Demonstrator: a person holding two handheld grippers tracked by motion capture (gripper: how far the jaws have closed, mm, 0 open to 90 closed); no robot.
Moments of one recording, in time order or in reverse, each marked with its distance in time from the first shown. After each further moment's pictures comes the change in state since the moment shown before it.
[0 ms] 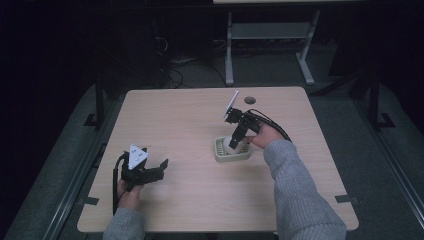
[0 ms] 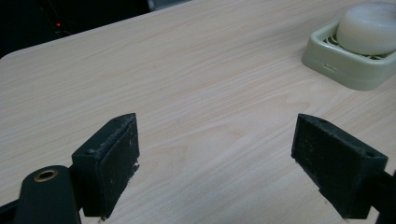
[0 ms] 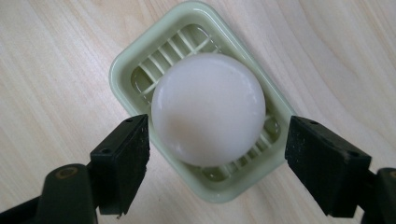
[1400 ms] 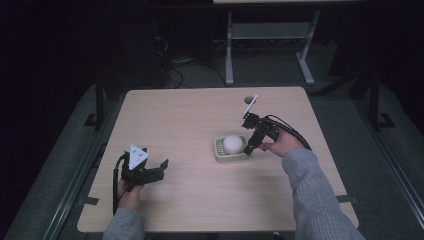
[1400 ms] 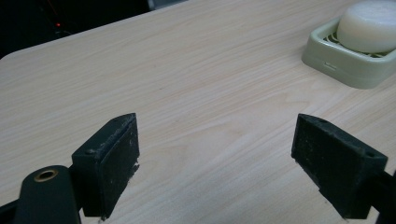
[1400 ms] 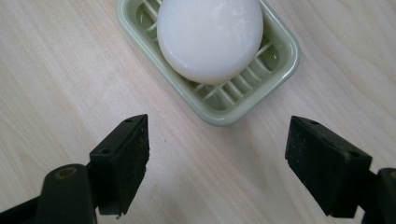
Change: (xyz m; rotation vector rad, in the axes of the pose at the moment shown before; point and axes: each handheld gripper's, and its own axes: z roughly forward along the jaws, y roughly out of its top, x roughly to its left) left arm -0.001 0.000 0.001 -0.010 0.003 -0.009; right arm 0.001 -0.051 -0.019 -0.033 0.001 0.026
